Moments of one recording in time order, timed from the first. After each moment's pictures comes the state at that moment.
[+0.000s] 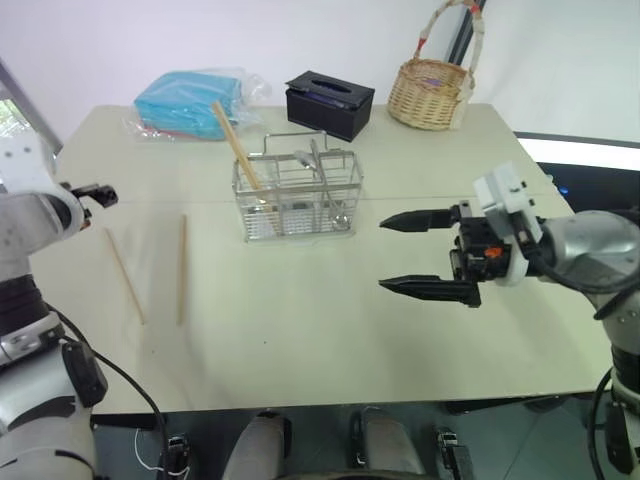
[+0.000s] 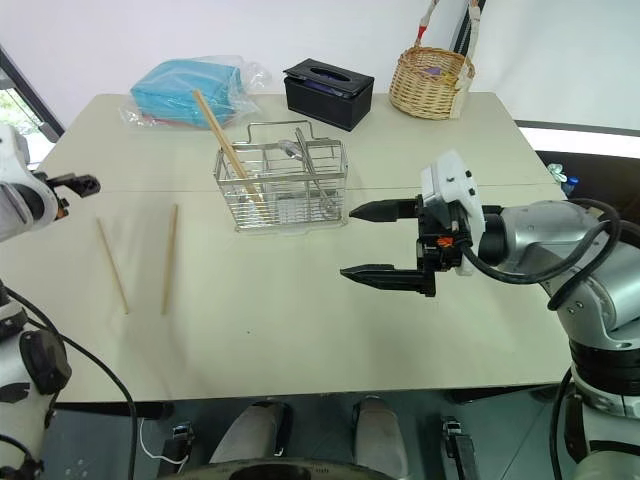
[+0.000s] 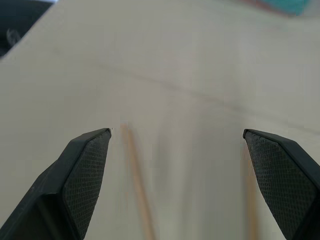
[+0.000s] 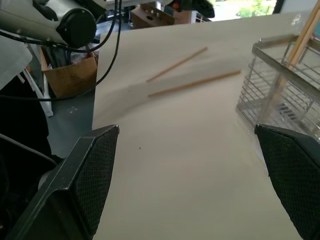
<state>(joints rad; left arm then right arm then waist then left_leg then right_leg) -0.74 0.74 0.50 0.16 -0.44 1.38 0.10 -0.45 -0.86 -0.14 -0.49 0.83 0.83 1.04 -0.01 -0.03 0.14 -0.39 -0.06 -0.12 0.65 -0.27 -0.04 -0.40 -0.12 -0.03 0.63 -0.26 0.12</state>
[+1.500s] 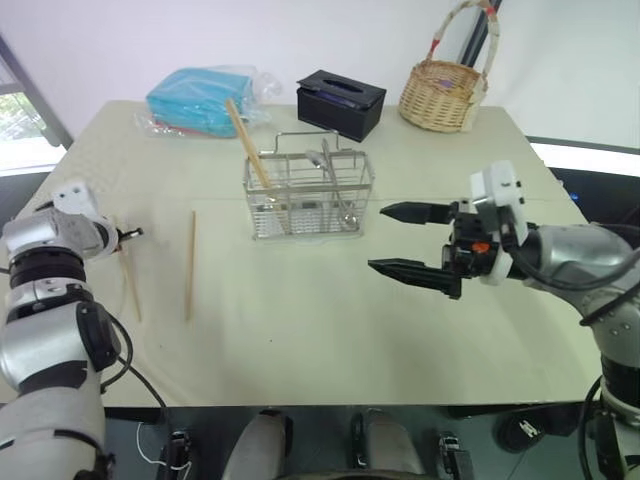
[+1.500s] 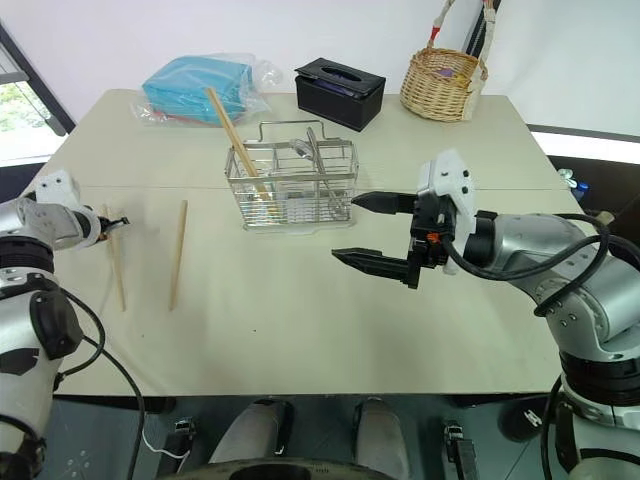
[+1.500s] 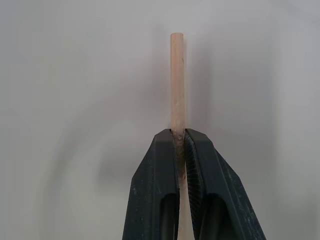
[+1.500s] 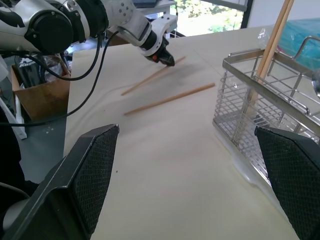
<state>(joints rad) -0.97 0.71 0.39 0.94 -0.23 0.85 -0.04 -0.43 -0.81 -0.14 -0.52 0.88 0.81 0.86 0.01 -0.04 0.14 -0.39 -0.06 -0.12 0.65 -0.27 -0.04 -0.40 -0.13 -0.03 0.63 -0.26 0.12</state>
